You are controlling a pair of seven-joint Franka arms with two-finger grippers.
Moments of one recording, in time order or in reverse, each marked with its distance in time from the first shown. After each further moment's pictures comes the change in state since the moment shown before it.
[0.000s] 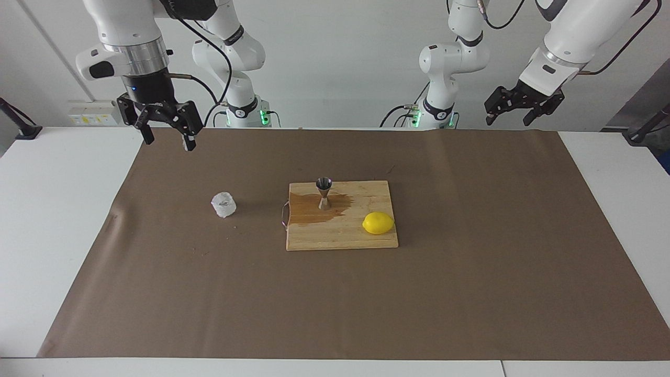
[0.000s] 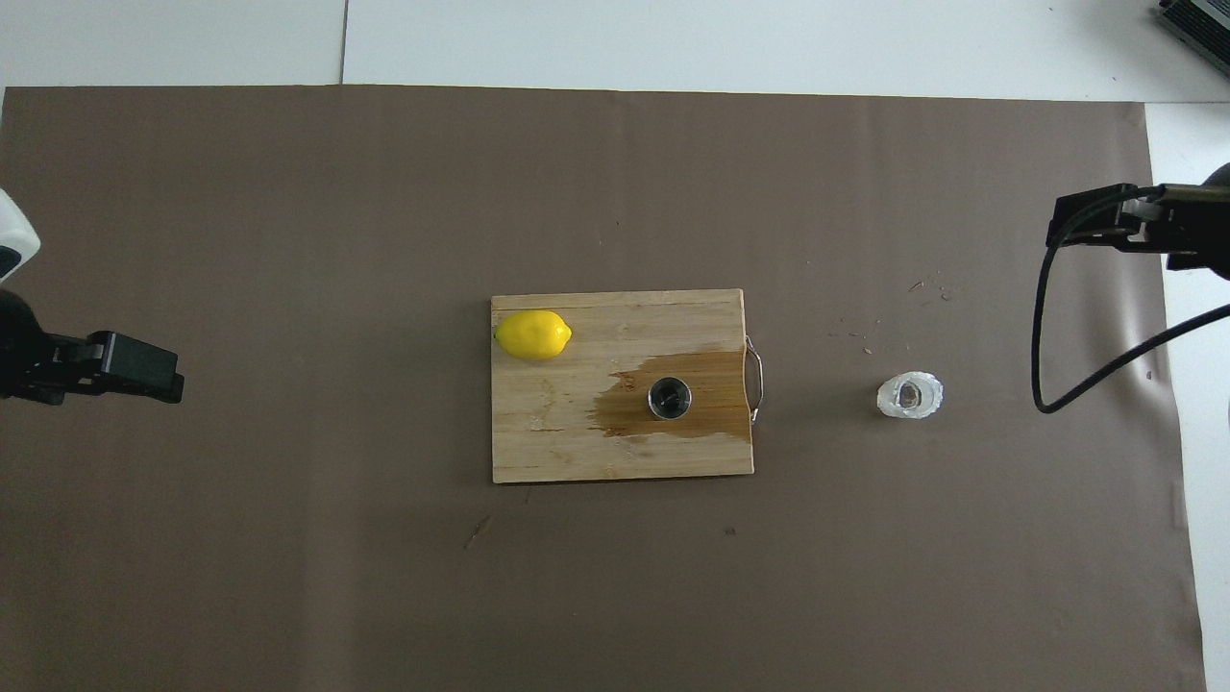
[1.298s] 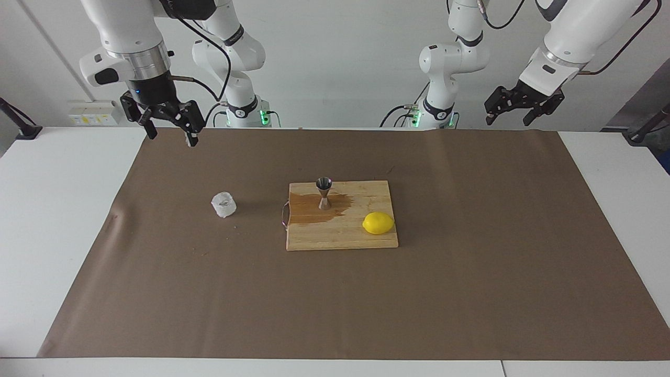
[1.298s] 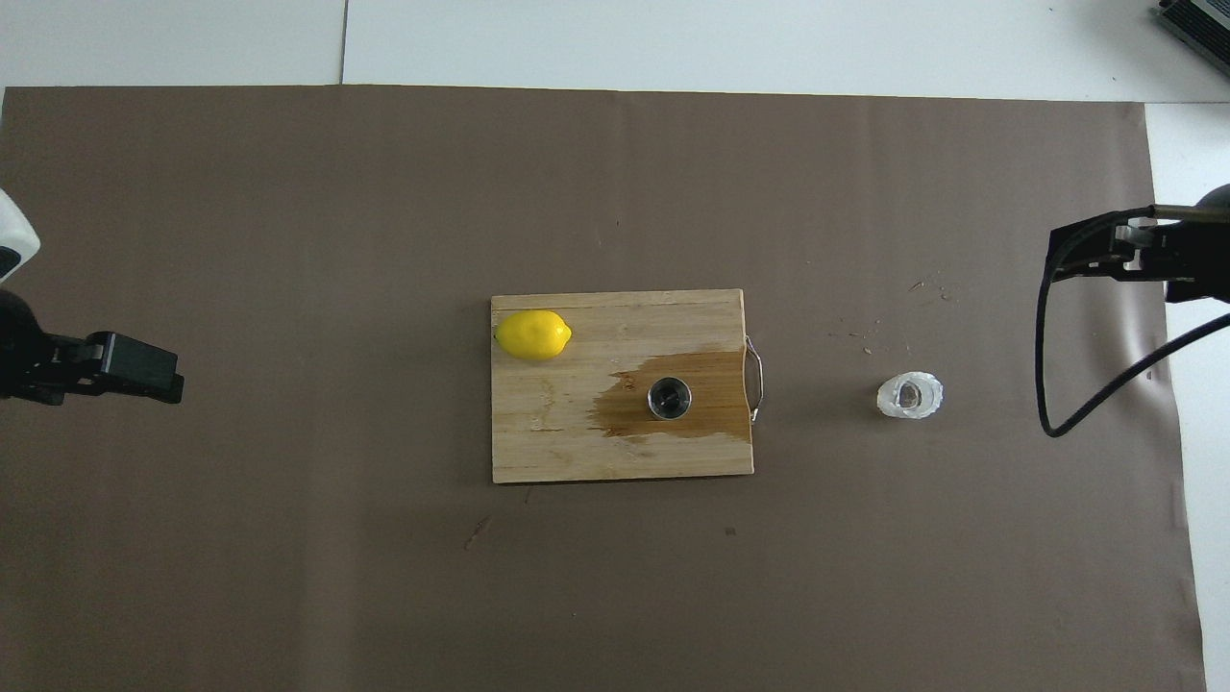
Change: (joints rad) left arm 0.000 0.000 0.000 0.000 0.000 -0.001 0.000; right arm 0.017 0.002 -0.008 0.014 0.005 -0.102 -0.008
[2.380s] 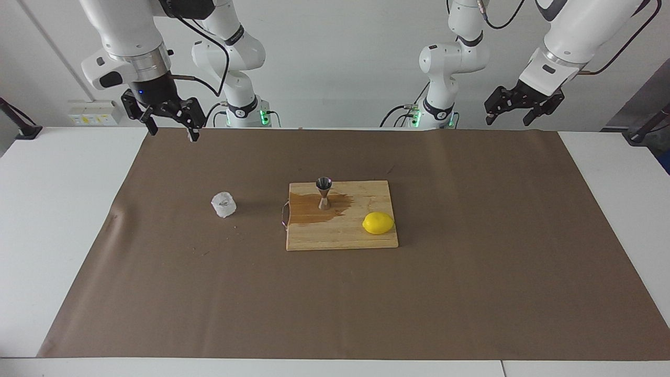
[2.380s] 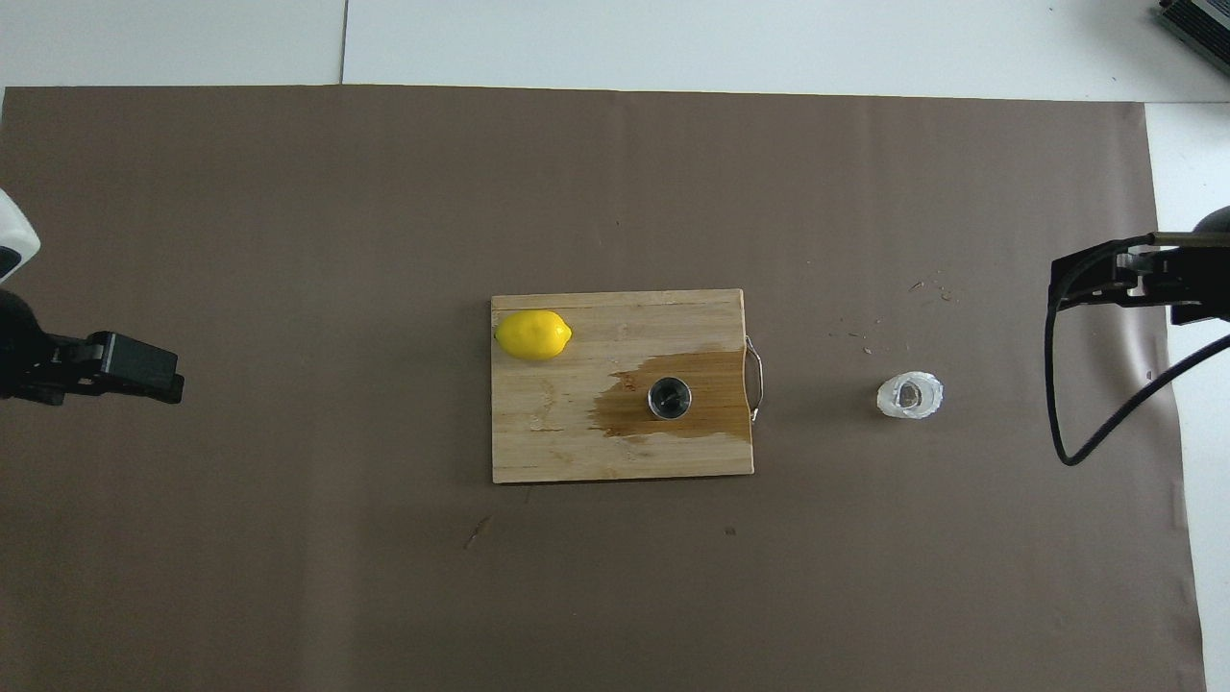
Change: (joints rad) left arm 0.000 0.000 0.000 0.000 0.000 0.000 0.000; right arm 0.062 -0.006 -0.075 -0.010 0.001 -0.057 -0.062
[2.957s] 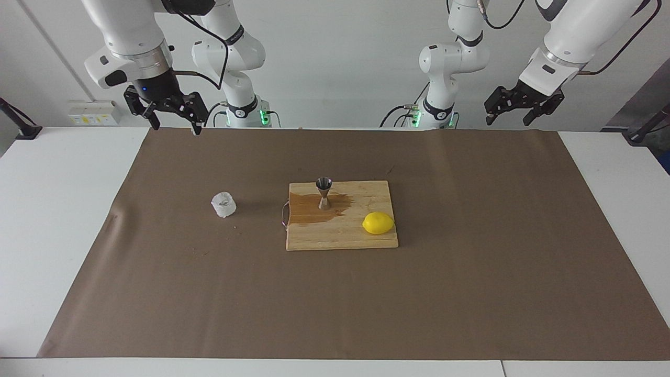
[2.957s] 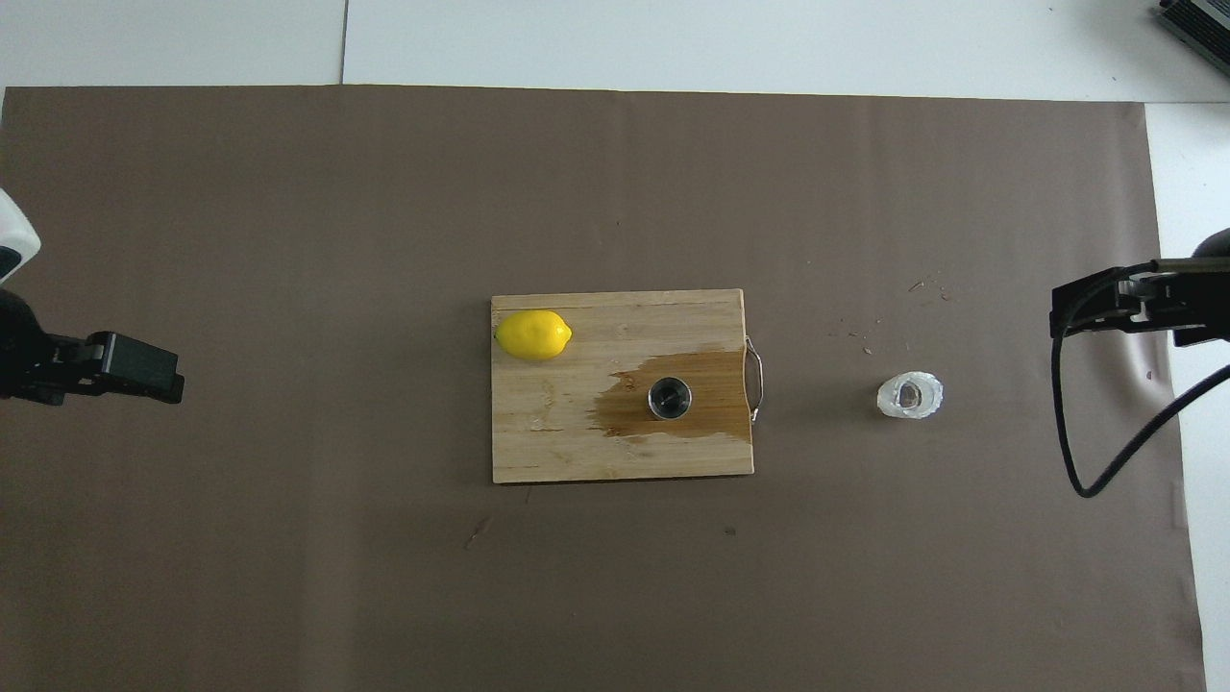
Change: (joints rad) left arm 0.000 0.000 0.000 0.000 0.000 0.000 0.000; right arm 0.001 -0.019 0.000 -0.014 0.006 -0.054 -0.048
